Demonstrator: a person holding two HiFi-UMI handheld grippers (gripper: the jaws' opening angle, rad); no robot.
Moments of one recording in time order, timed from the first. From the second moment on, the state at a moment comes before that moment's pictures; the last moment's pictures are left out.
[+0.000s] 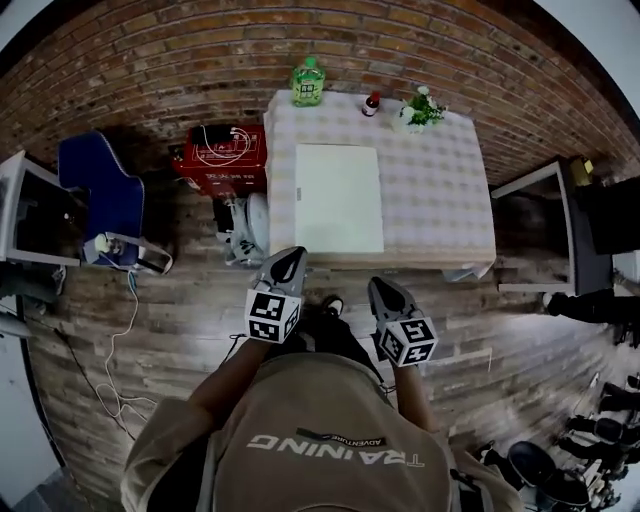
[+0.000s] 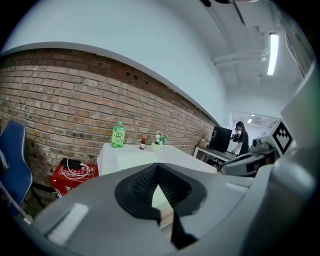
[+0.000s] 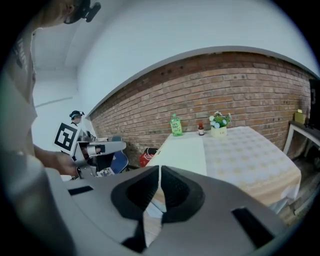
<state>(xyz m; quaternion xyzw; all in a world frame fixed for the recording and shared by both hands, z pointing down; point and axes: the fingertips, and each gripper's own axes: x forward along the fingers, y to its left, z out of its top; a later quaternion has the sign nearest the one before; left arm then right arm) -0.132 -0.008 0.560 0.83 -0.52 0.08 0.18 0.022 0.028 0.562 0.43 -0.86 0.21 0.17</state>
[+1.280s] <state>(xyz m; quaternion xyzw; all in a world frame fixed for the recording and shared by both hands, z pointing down) -0.153 -0.176 0.626 0.77 -0.54 0.15 0.30 0.036 -0.224 0.637 0.37 -0.86 0.27 0.23</state>
